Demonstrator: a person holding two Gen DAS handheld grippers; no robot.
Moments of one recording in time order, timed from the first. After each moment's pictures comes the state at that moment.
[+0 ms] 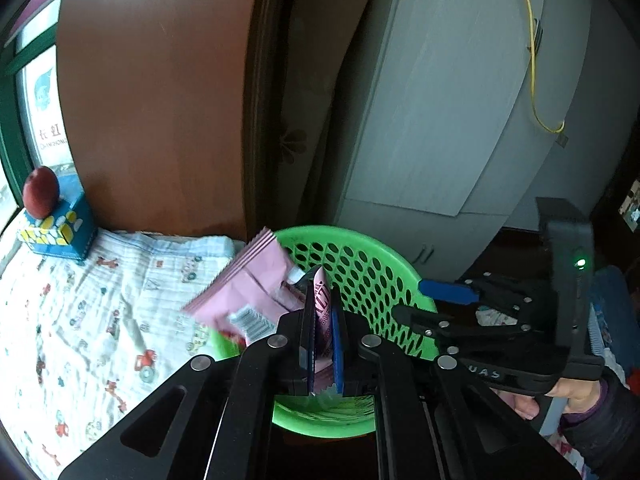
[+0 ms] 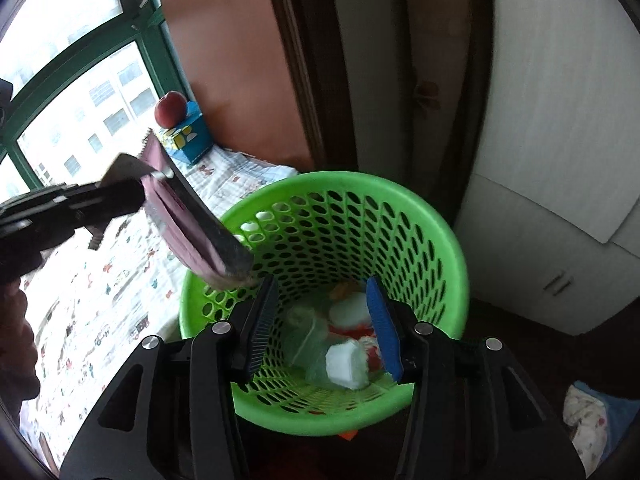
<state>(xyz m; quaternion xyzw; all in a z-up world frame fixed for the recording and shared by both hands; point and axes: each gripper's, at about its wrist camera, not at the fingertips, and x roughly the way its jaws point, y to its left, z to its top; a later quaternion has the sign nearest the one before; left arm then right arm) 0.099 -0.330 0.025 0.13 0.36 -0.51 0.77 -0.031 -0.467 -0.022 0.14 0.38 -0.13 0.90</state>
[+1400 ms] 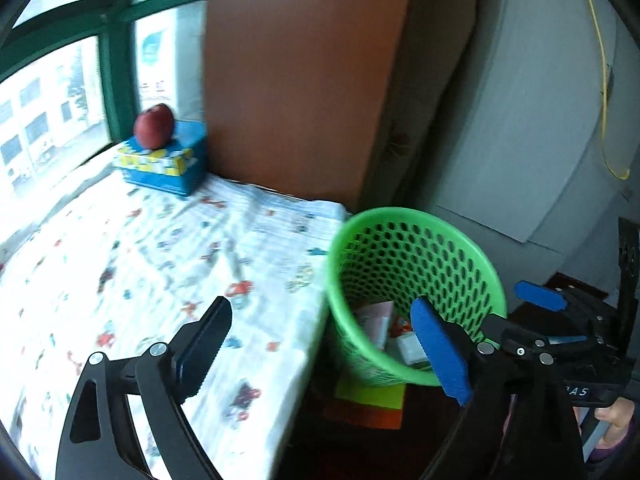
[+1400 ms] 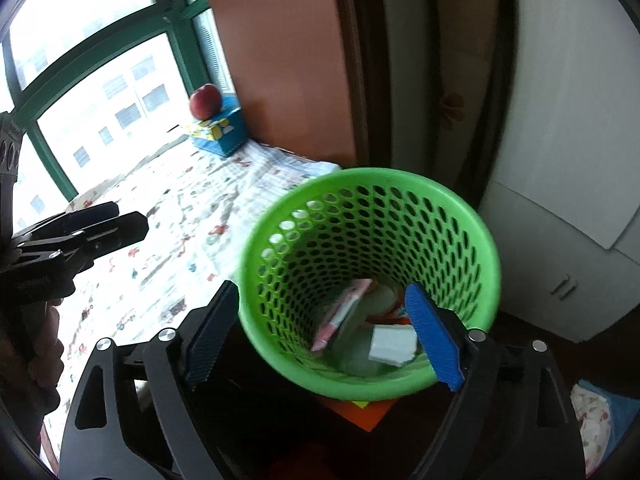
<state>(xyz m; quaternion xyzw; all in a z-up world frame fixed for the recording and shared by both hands) 0.098 -0.218 0.010 0.07 0.37 -0.35 0.86 -0.034 -0.398 -0.007 0.12 0.37 -0.10 0.92</state>
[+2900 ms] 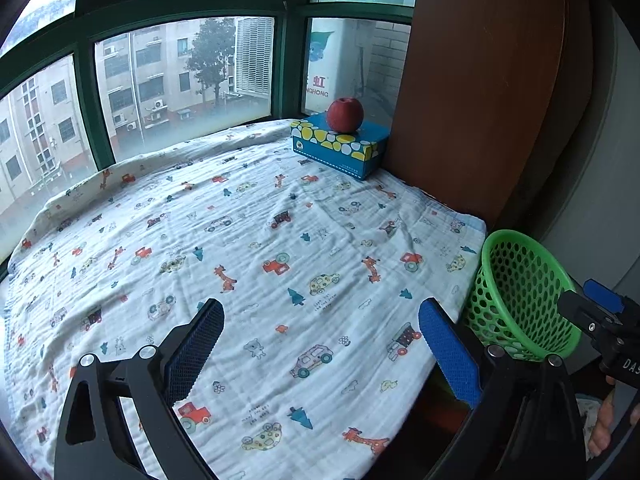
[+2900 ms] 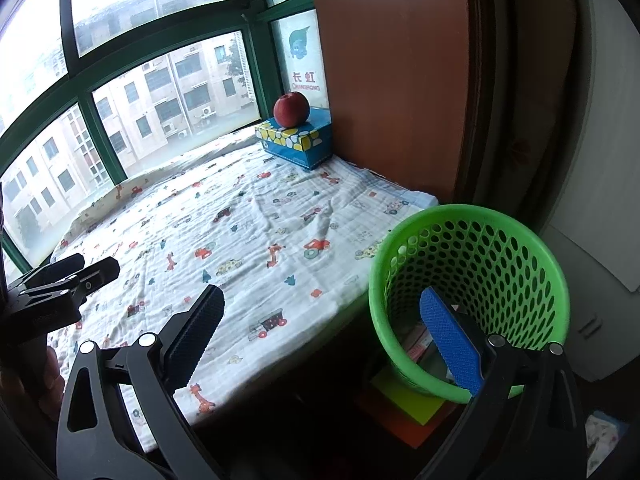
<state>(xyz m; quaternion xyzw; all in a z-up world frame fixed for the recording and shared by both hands) 0.074 -0.048 0.008 0.01 0.36 -0.15 0.92 -0.012 -0.297 0.013 0.08 0.34 -0.03 0.94</state>
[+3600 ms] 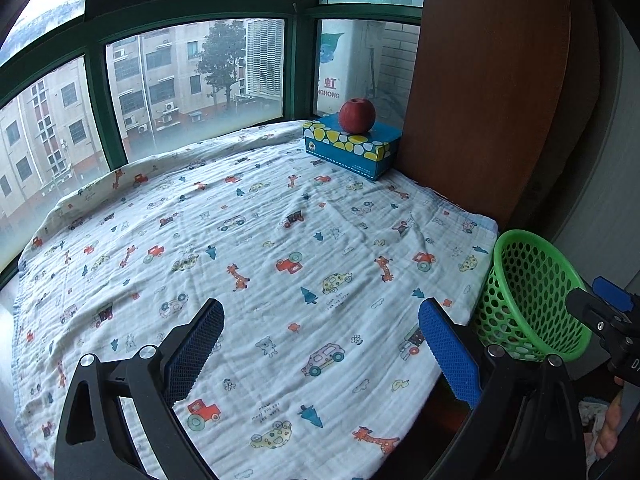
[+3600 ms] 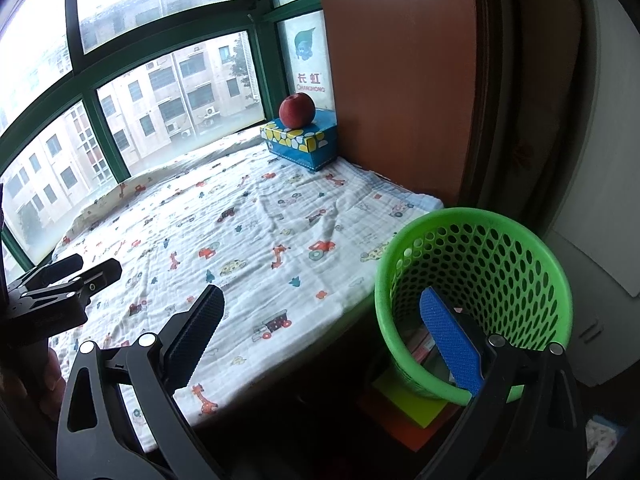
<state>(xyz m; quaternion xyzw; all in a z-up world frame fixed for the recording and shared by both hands) 0.071 -0.046 0.006 0.02 0.36 -0.13 0.92 -0.010 -0.293 0.013 0.08 0.33 -0.03 0.94</state>
